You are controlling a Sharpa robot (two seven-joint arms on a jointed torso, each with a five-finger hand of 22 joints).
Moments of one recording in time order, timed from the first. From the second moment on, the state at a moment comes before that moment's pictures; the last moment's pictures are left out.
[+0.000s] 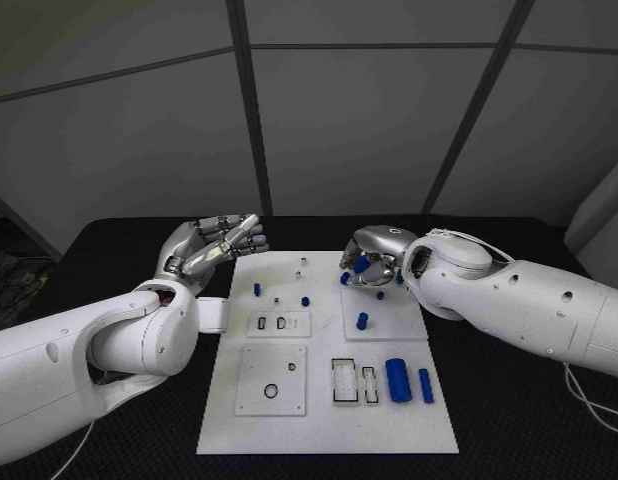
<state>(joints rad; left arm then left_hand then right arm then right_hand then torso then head) 1.13 -0.93 0.08 1.70 0.04 -0.55 0.53 1.41 -0.14 0.23 0.20 0.05 0.93 0.22 0.15 0.08 1.01 0.17 0.15 0.07 1.03 0.13 0.21 0.10 0.20 0.90 0.24 0.30 0.15 1.22 -0.61 0.07 1.29 -1.60 -0.14 -0.09 1.33 -0.09 0.25 -0.11 0.28 1.00 0.16 0.07 0.07 1.09 0.11 0.07 0.08 1.47 0.02 1.32 1.17 0.15 1.19 0.11 1.09 0.79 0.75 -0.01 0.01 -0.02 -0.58</state>
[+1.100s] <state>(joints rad) 1.13 -0.94 0.08 1.70 0.04 -0.53 0.51 1.41 -0.14 0.22 0.20 0.05 0.93 0.22 0.14 0.07 1.02 0.17 0.13 0.07 1.03 0.13 0.19 0.10 0.20 0.90 0.24 0.30 0.15 1.23 -0.59 0.07 1.26 -1.66 -0.11 -0.12 1.34 -0.08 0.29 -0.08 0.28 1.00 0.16 0.07 0.07 1.12 0.10 0.08 0.09 1.47 0.02 1.39 1.26 0.14 1.22 0.11 1.20 0.92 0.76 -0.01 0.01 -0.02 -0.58</state>
